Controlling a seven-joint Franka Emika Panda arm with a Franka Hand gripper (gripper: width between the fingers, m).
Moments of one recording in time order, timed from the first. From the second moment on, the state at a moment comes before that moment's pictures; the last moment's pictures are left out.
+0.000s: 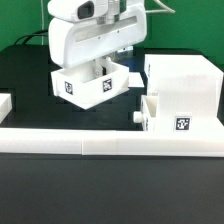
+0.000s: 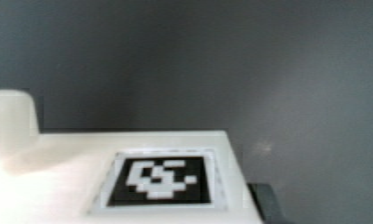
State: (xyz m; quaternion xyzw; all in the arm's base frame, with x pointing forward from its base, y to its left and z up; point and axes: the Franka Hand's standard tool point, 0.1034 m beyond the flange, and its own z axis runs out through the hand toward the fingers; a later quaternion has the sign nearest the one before) arm 0.499 -0.024 0.069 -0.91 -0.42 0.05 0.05
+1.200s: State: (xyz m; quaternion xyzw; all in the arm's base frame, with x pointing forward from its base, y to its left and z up) arm 0.512 -0.041 0.062 -0.72 -0.70 0.05 0.03
